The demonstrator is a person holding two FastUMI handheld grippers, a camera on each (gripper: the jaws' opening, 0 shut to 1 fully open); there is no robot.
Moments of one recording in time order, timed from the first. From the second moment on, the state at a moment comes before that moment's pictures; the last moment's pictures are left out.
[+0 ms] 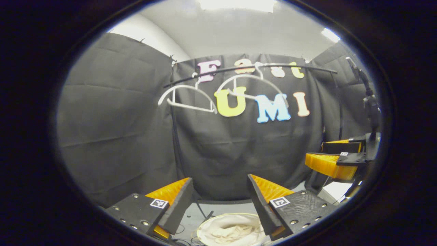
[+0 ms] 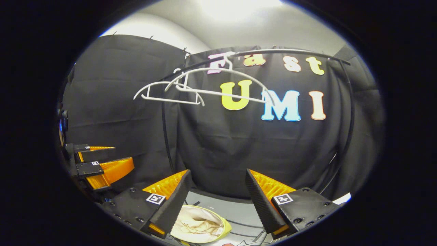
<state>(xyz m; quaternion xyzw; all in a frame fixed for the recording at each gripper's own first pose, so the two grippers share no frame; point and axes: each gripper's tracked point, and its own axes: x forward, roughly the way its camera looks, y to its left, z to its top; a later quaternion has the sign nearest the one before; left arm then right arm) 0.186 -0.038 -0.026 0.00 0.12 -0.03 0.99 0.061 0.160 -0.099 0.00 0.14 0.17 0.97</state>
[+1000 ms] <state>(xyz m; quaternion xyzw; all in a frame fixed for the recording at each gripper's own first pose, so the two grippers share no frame) 0.147 -0.063 0.077 0.02 0.05 -0.04 1.00 0.006 0.048 -0.016 0.01 0.04 0.07 1.00</state>
